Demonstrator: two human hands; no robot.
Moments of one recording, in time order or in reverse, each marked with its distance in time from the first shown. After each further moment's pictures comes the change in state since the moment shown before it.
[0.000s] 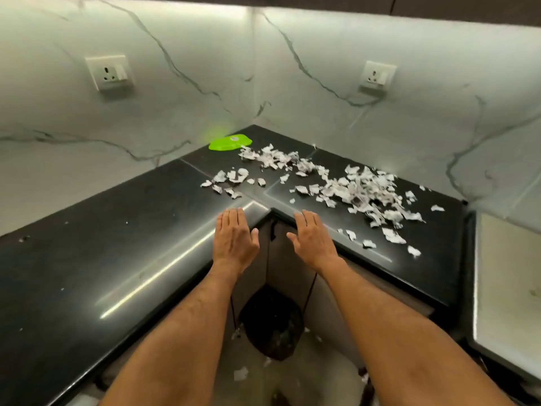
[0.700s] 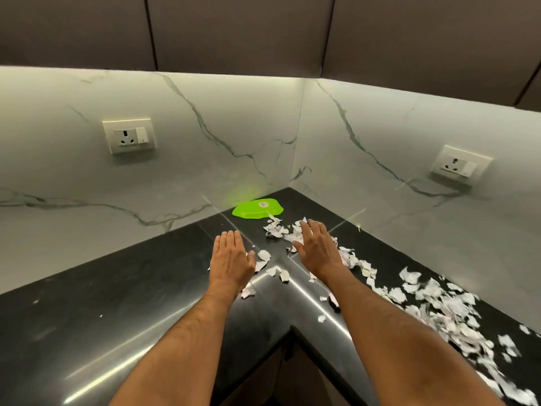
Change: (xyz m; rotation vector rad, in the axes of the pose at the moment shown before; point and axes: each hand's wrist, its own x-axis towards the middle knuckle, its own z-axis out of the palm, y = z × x) left_hand 0.283 -0.056 0.058 0.059 0.025 -0.200; right_hand 0.347 0.034 0.024 0.015 0.052 -0.181
